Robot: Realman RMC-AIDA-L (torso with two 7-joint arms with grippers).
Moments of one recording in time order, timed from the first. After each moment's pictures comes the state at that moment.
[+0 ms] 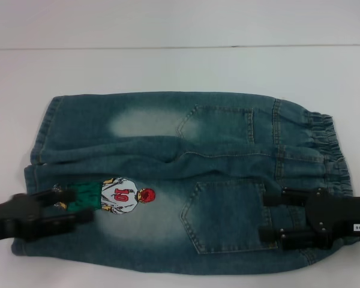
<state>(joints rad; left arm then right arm) -0.33 -2.14 0.36 0.85 2.24 1.86 -1.63 0.41 2.07 -0.69 -0.62 -2.08 -1.76 1.43</state>
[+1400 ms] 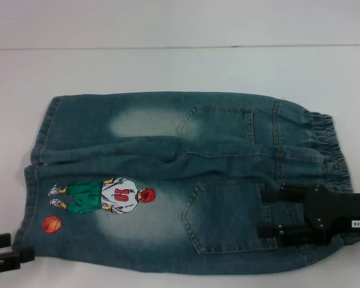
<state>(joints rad) -0.24 -2.12 0.29 1.00 2.44 1.80 -1.70 0.42 2.07 -0.69 -0.62 -2.08 -1.76 1.43</state>
